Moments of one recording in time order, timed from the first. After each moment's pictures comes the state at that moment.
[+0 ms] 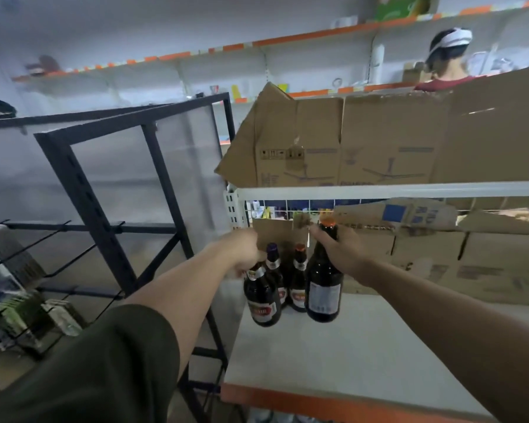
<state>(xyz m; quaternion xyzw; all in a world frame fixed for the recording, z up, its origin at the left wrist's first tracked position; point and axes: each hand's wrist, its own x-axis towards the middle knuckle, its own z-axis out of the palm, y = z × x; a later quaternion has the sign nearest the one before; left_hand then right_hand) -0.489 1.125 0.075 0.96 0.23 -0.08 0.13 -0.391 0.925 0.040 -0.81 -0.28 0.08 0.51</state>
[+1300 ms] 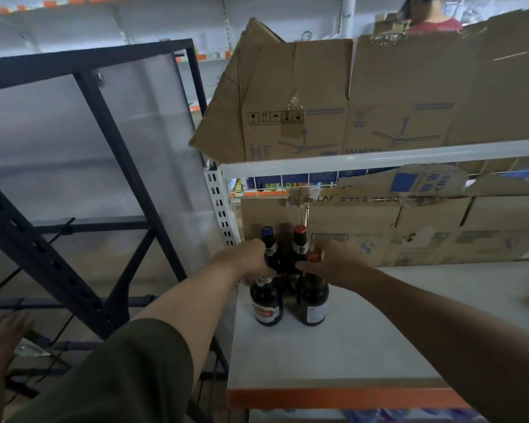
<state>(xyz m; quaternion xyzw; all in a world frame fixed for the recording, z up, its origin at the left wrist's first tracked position) -0.431 1.178 -0.020 0.95 0.11 -0.19 0.24 -0.371 0.974 -0.042 -0.93 -0.23 0.12 0.26</state>
